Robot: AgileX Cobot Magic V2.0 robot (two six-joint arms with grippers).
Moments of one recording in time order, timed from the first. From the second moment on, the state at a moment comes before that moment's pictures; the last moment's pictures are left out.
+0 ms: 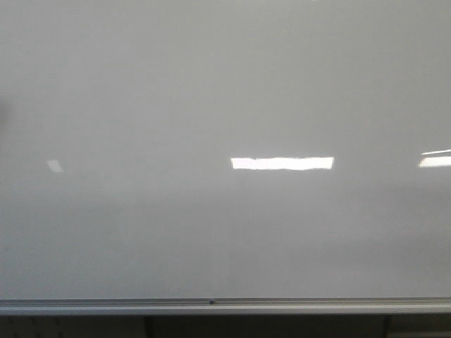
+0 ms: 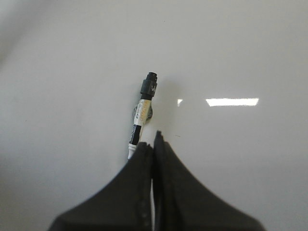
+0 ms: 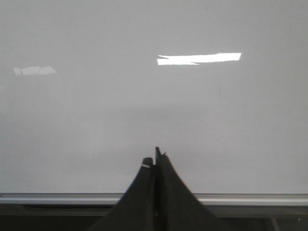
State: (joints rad) left arm 0.01 -0.01 0.01 0.00 0.15 0.04; right arm 0.01 -0.01 0.03 0.17 0.26 -0.03
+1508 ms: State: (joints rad) left arm 0.01 -0.01 0.01 0.00 0.09 0.04; right arm 0.01 -0.01 0.03 0.18 0.18 -0.03
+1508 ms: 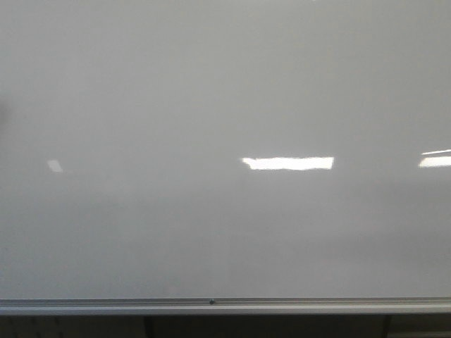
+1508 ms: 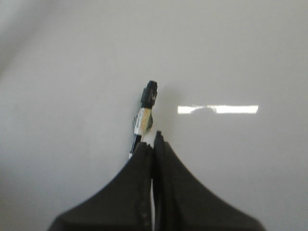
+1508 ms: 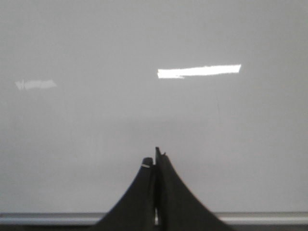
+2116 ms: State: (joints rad) left arm 0.01 0.32 -0.37 0.00 0.26 0.04; right arm 0.01 0.27 -0.44 0.22 0.39 -0.03
